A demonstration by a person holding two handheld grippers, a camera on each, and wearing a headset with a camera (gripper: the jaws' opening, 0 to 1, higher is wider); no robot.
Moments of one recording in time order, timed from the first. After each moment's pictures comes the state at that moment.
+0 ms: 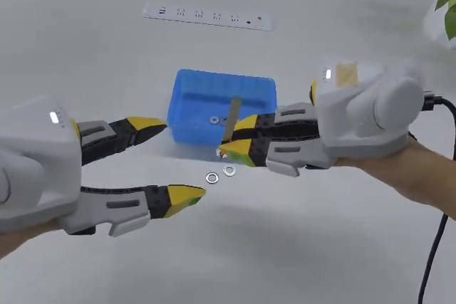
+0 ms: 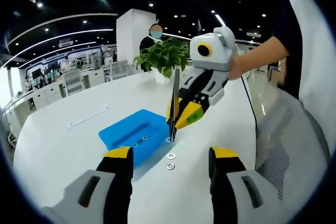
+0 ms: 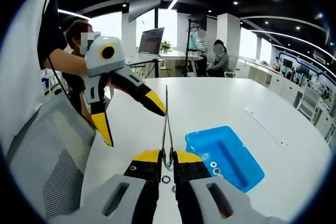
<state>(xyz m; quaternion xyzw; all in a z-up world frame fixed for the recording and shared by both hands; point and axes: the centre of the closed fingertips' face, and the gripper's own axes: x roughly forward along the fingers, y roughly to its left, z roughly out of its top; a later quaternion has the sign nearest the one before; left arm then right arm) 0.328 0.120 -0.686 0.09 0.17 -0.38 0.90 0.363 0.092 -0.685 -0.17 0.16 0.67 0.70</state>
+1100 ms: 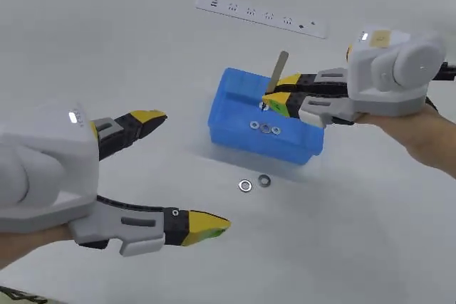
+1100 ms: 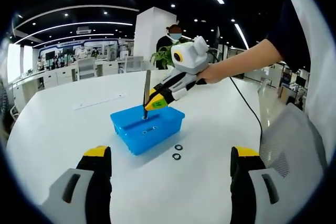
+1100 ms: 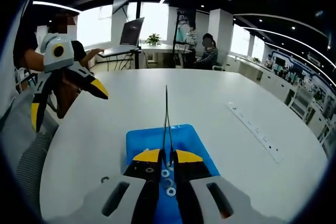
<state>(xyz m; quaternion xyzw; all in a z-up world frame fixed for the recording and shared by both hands) 0.326 0.146 -0.703 0.02 0.19 -0.33 0.92 0.465 0.122 -0.728 -0.21 0.17 0.64 0.72</state>
